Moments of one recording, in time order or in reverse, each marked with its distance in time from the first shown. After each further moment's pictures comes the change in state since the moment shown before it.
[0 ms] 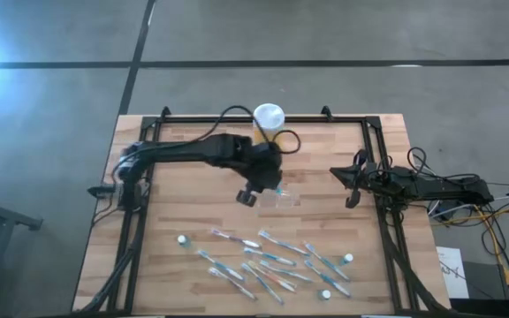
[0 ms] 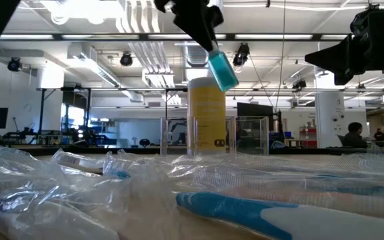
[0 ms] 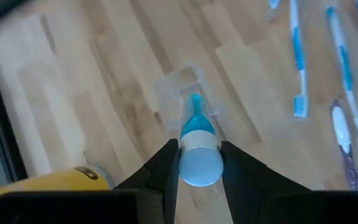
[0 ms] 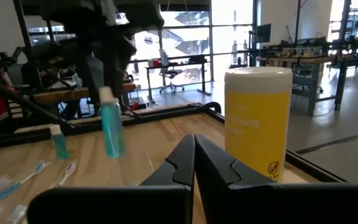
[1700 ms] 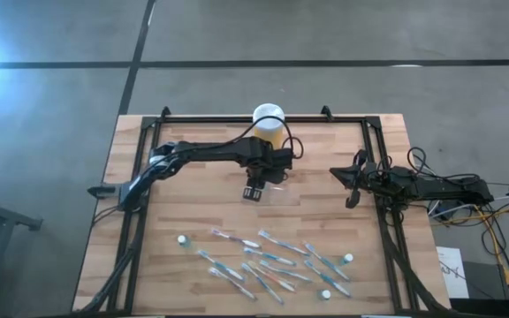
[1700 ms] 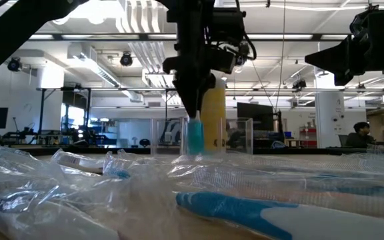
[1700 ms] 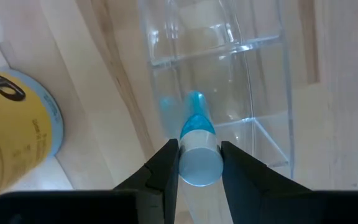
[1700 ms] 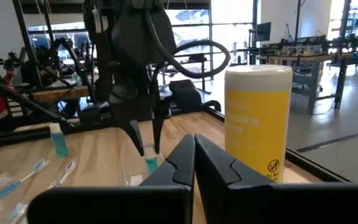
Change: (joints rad) left arm 0.087 0.228 0.006 -0.155 -0.073 -0.128; right arm 0.000 0.001 0.000 -0.007 0.000 0.003
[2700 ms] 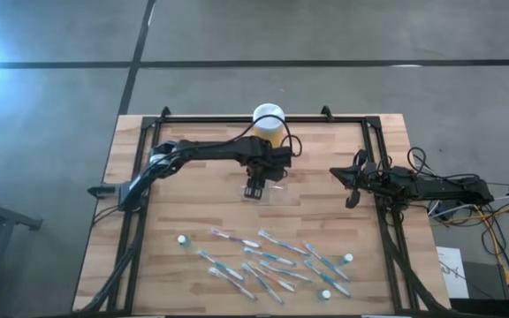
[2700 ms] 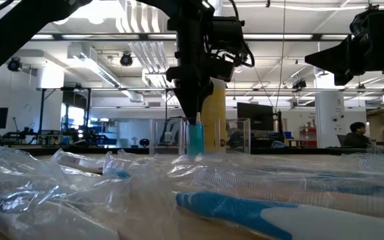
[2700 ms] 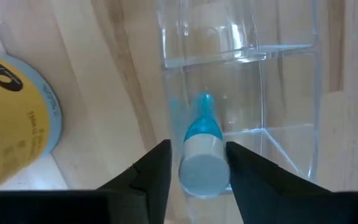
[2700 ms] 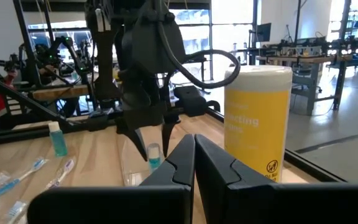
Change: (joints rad) left arm 0.016 0.003 -0.037 0.050 -0.001 -0.042; right arm 0.000 0.000 0.000 -0.001 0.000 -0.010
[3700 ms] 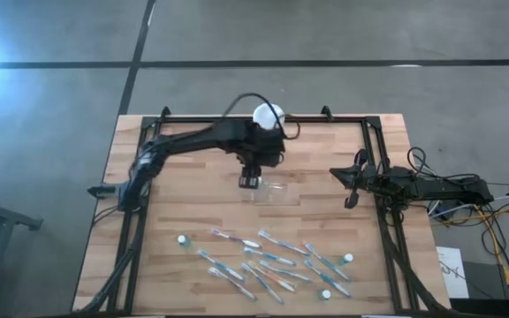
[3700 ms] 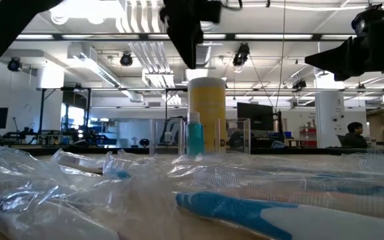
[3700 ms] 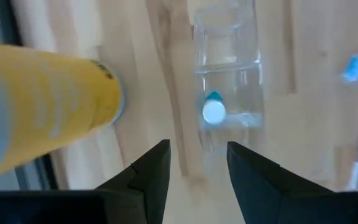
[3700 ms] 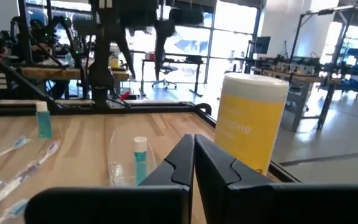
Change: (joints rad) left arm -0.017 -0.144 0.258 -0.246 -0.042 -0.059; right arm 0.000 0.000 0.000 -0.008 -0.001 -0.153
